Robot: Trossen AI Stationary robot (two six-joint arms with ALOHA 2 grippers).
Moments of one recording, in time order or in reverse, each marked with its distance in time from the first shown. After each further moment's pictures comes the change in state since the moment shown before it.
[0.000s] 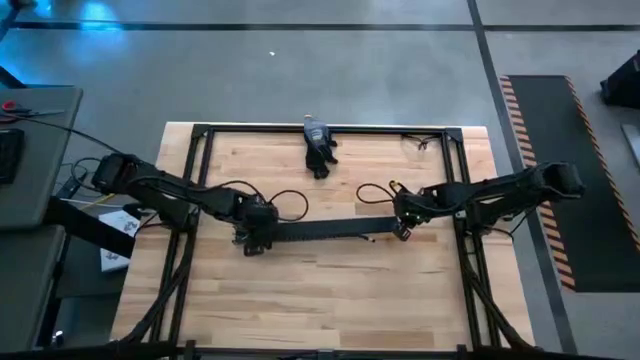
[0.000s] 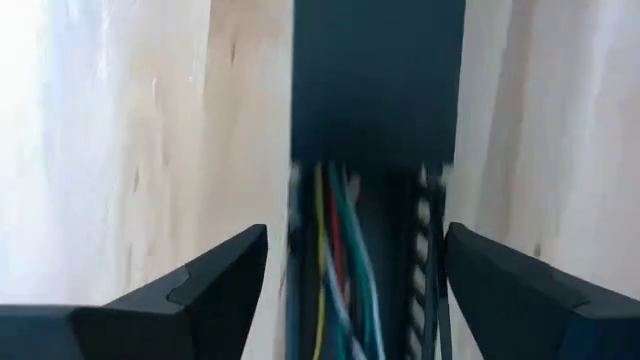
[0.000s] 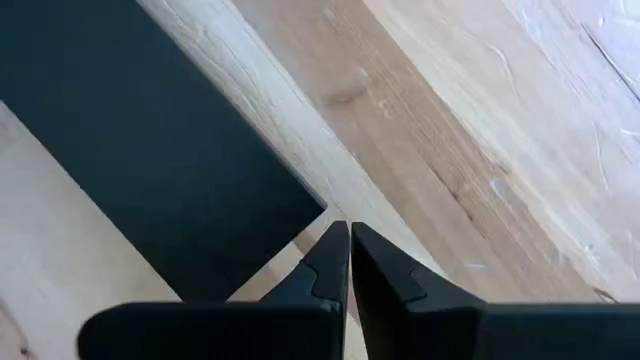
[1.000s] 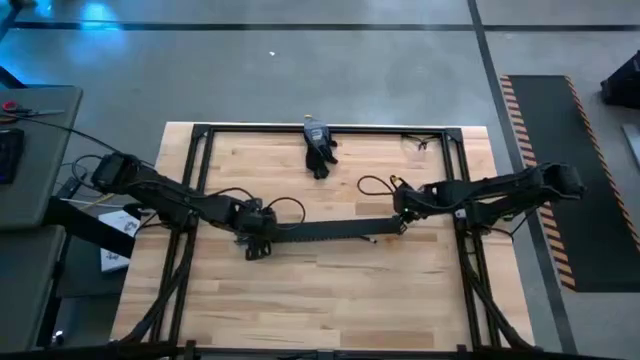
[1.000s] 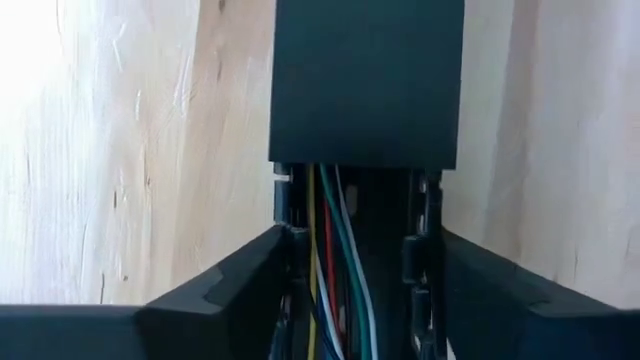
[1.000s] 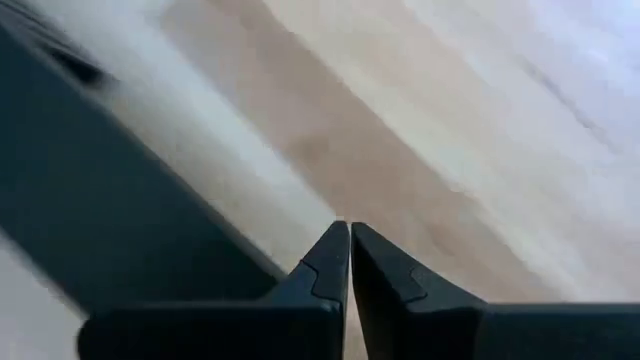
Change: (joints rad) left arm -0.074 -0.004 -0.121 0.244 -0.081 -0.023; right arm -0.037 0.002 -0.002 0.104 0.023 0.051
